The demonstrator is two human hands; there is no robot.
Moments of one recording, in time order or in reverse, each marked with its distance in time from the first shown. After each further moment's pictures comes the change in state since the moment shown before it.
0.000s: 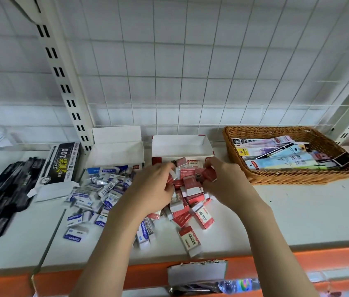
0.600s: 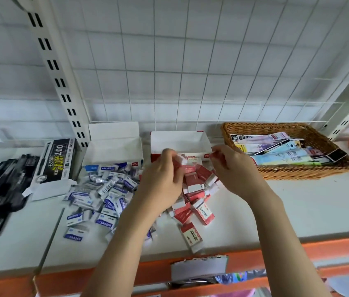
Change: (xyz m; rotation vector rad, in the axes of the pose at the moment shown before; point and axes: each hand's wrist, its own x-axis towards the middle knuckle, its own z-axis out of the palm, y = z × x) left_hand 0.002 0.010 0.006 -0.222 0.245 0.063; right_hand 0.008 0.006 -0.012 0.017 0.145 -0.035
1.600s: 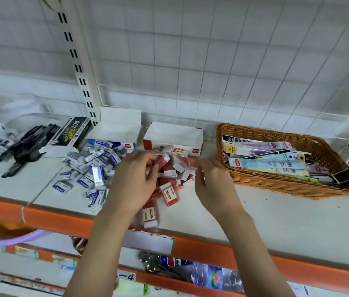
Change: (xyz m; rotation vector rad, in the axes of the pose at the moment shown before) left_hand -0.037 0.056 0.027 0.239 0.317 -0.271; right_hand -0.029 0.051 0.006 0.165 0.045 -0.342
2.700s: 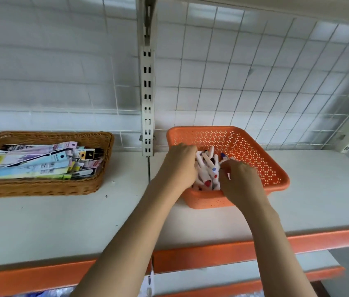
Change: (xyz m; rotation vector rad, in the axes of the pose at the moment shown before) left_hand 0.014 0.517 0.270 -0.112 -0.362 0.328; right_hand -0.131 0.388 -0.364 -0.324 0.126 0.480
